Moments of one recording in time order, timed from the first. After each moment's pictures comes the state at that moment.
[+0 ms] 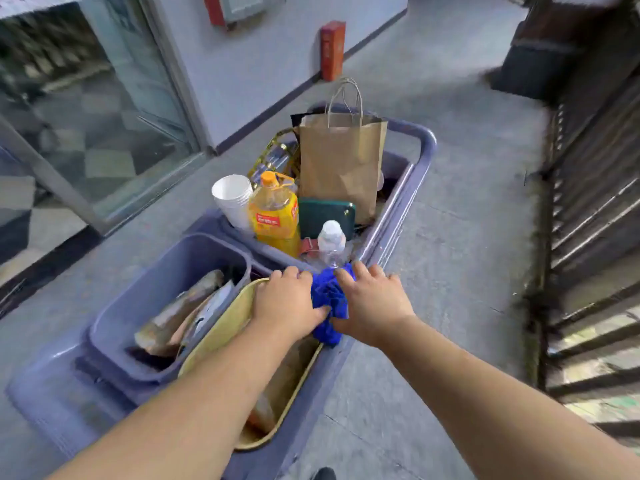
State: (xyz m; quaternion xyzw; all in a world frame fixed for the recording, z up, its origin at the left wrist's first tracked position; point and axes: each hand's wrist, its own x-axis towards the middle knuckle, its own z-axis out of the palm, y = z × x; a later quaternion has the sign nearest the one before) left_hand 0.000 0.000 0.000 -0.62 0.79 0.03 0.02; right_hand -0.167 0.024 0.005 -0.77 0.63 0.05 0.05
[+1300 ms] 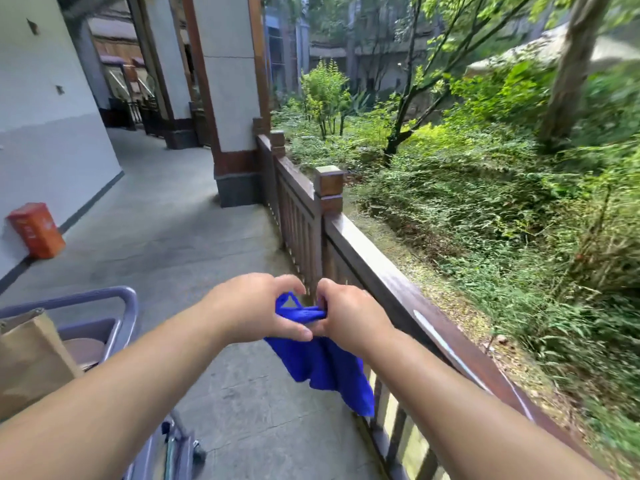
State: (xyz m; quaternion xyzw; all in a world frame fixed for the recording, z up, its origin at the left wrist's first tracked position) left_hand -0.392 0.156 0.277 -0.15 0.99 0.06 -0.03; right_hand -0.514 0.314 0.230 -0.45 0.86 -0.25 0.02
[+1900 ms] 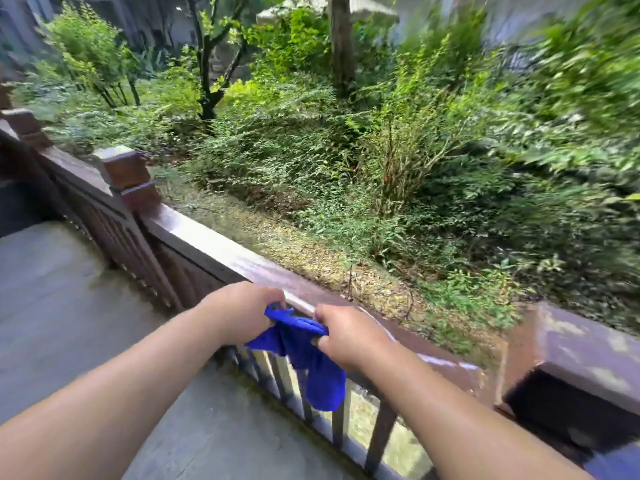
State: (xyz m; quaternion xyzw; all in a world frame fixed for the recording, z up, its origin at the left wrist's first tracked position) left_hand -0.620 0.276 0.183 0.17 0.98 0.02 0.08; right_hand -0.595 0.490 0.135 -0.16 0.96 -0.21 0.06
